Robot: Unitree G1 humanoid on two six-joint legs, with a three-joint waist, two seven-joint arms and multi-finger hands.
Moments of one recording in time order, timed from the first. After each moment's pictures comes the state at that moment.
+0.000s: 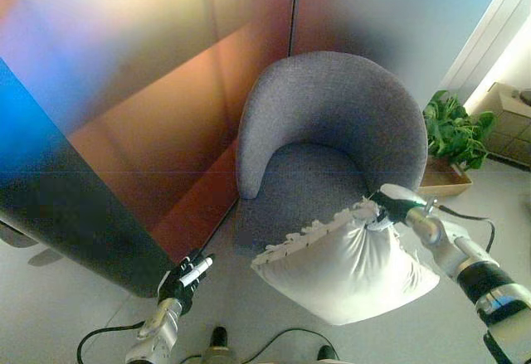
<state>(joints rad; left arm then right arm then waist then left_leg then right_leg) 0.02 0.28 -0.08 0.78 -0.66 -0.11 -0.07 -0.50 -0.78 0.47 0.64 -0.39 0.06 0.19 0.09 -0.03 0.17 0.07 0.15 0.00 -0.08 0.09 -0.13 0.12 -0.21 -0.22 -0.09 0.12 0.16</state>
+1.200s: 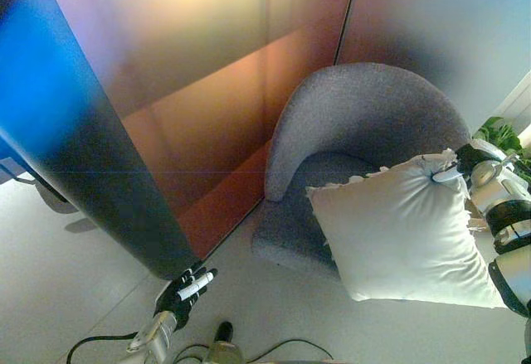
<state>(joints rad) 0.07 0.34 -0.18 0.77 -0.67 -0.09 -0.15 -0.90 -0.83 0.51 1.10 -0.19 0.33 0.05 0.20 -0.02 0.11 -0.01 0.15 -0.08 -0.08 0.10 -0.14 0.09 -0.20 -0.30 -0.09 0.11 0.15</state>
